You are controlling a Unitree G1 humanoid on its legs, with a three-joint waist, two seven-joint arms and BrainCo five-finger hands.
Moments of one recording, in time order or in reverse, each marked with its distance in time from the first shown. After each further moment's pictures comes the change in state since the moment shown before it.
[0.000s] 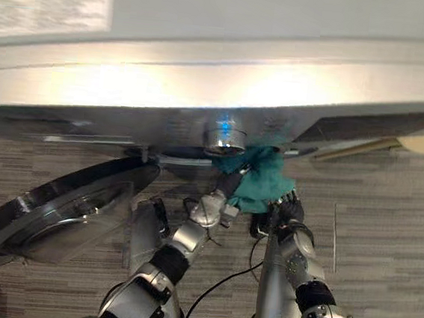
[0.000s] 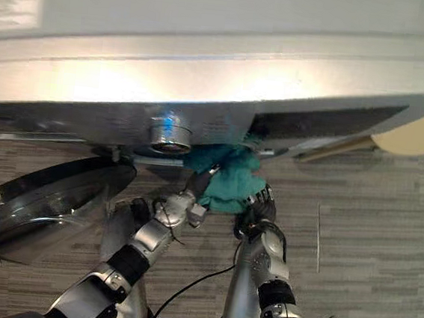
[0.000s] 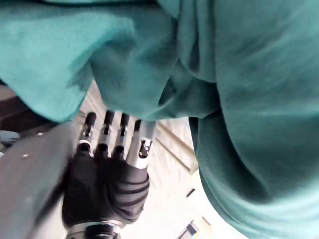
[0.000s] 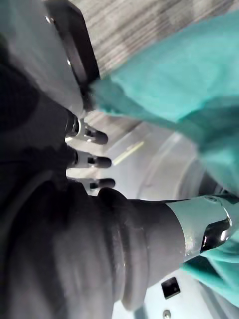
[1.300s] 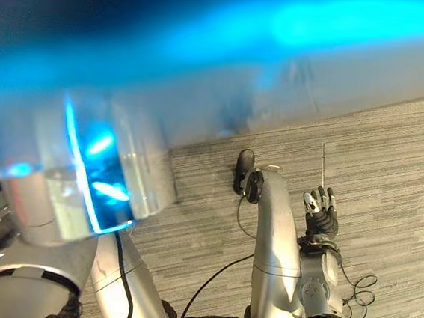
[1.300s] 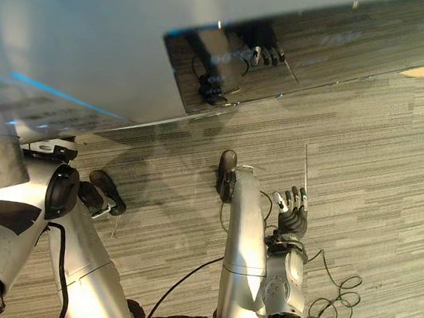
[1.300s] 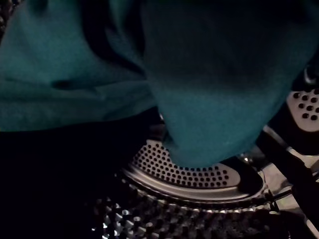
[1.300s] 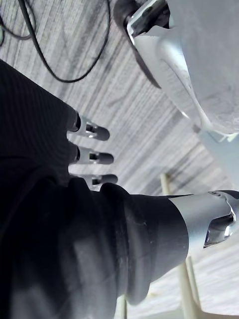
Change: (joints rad) left arm -0.772 0.465 0.460 0.054 0.098 0.041 0.417; right arm 0.252 0.010 -0.088 -0.295 0.142 -0.103 0.035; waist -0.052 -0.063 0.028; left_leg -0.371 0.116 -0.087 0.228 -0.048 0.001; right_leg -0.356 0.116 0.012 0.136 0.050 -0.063
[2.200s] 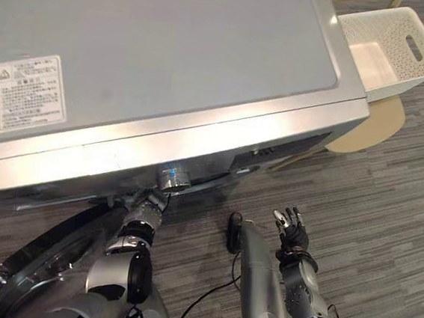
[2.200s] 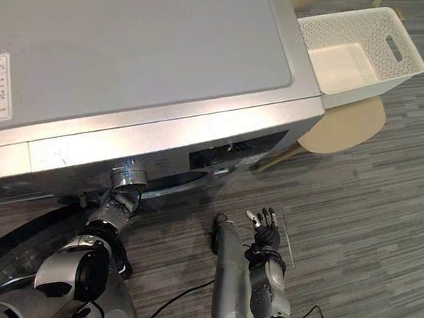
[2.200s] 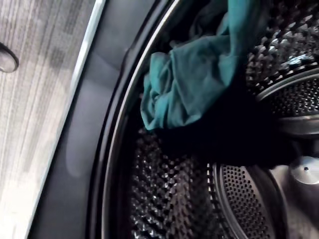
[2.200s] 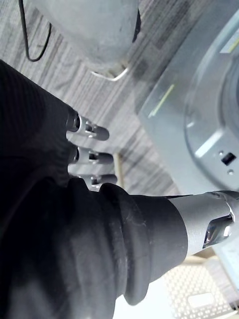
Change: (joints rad) left arm 0.619 -0.316 0.327 0.427 -0.563 0.056 -0.303; right arm -0.001 0.013 0.099 0.187 -0.031 0.093 -0.023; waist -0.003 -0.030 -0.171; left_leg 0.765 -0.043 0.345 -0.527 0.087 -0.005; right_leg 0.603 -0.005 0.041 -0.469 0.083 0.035
